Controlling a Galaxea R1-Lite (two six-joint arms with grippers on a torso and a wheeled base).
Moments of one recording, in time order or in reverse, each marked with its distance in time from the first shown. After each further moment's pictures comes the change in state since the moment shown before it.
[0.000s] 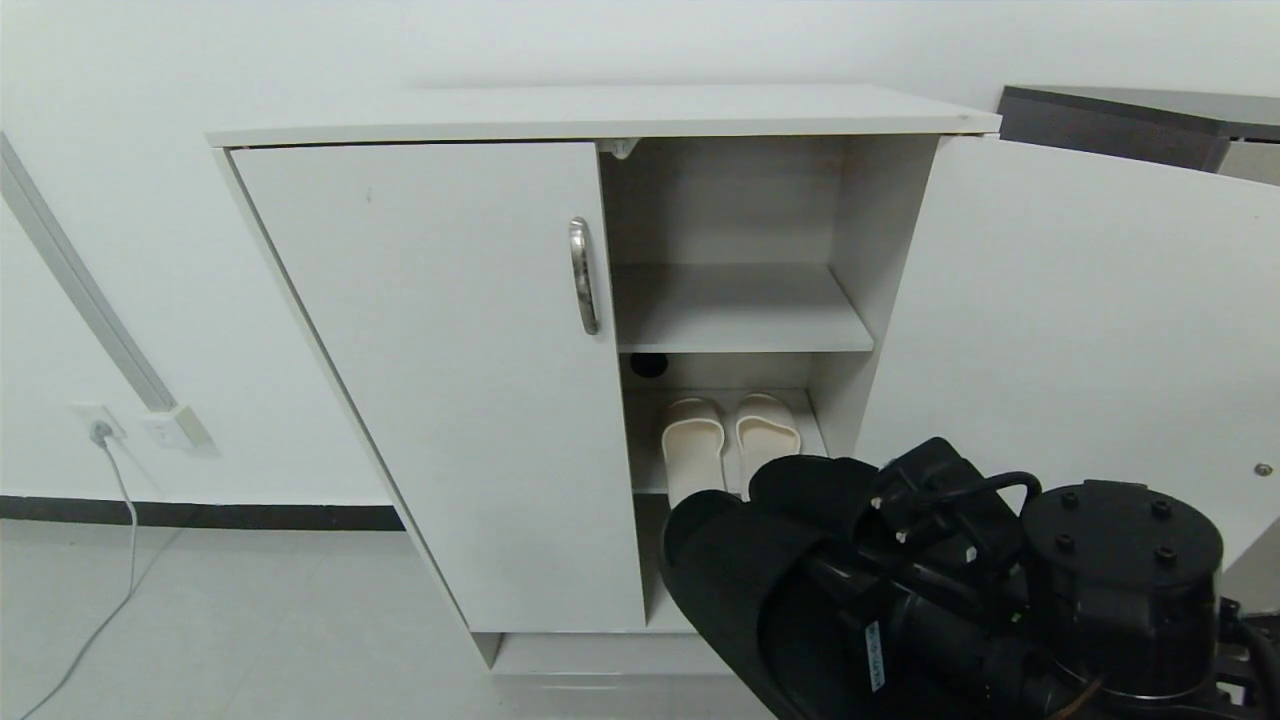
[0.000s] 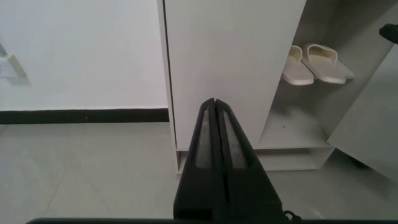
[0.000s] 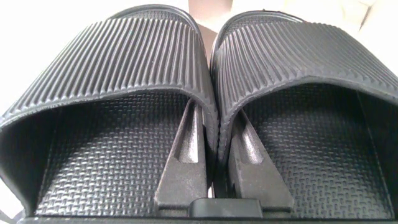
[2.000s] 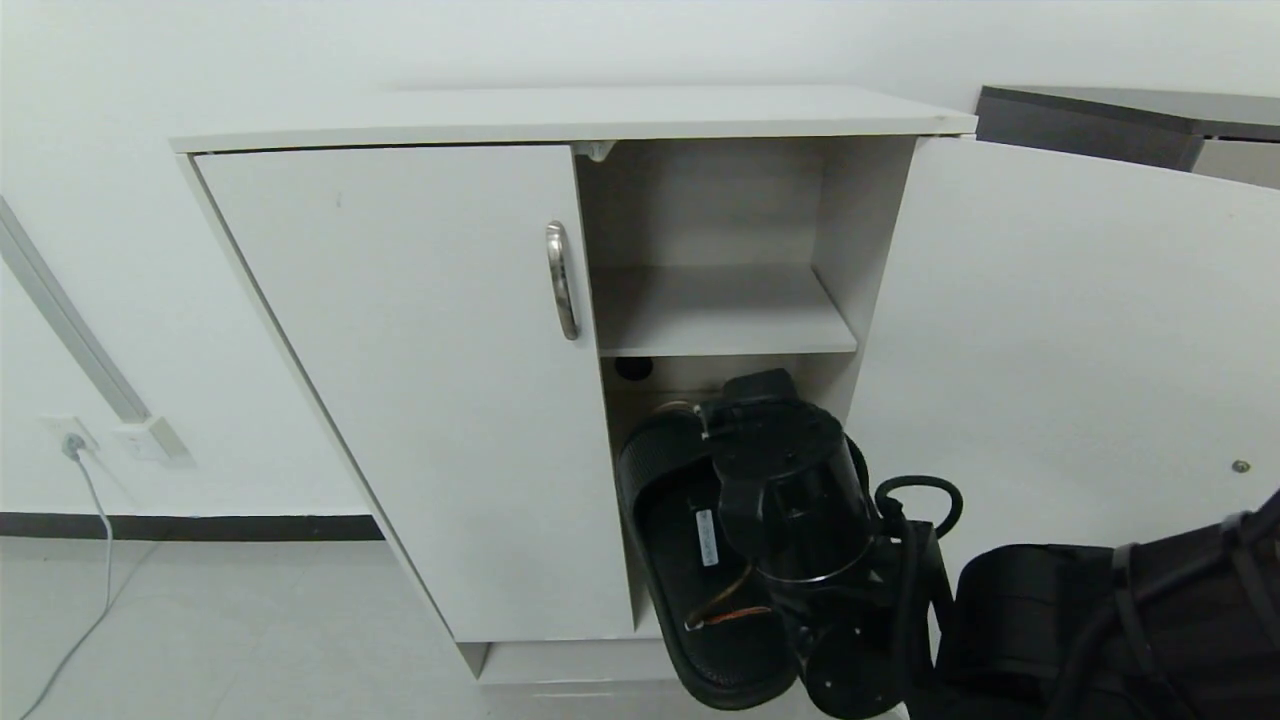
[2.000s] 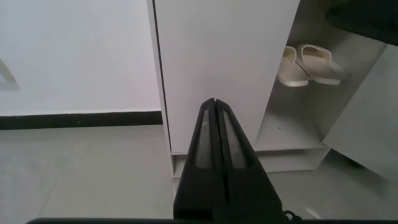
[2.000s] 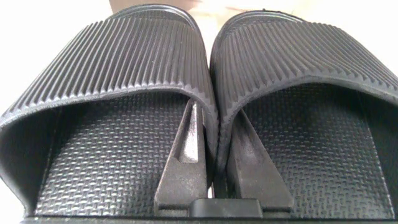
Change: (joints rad) left arm 0.001 0.000 0.000 0.000 0.000 0.000; right arm 0.087 0.314 -0.539 0.272 -0.450 0.089
